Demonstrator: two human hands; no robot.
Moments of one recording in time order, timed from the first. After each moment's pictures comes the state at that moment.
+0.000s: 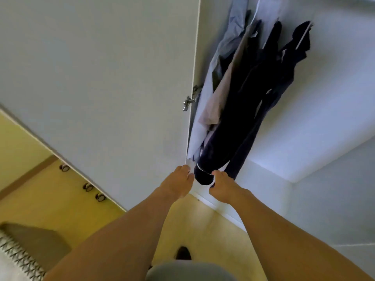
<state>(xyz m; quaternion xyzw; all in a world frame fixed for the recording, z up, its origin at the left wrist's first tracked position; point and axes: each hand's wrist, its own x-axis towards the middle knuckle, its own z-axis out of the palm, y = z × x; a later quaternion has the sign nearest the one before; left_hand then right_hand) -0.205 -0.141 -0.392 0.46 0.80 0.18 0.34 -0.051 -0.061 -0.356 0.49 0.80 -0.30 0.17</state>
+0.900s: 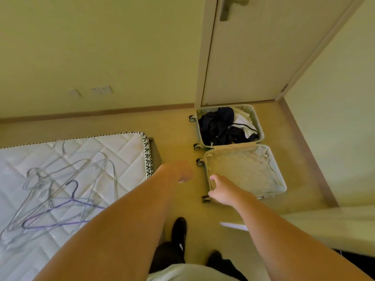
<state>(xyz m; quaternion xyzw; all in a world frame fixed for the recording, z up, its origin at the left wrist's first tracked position) -0.538 -0.482 -0.401 0.09 0.88 0.07 0.45 -0.450 -0.323 -0.410 0.12 0.87 -0.29 0.38</state>
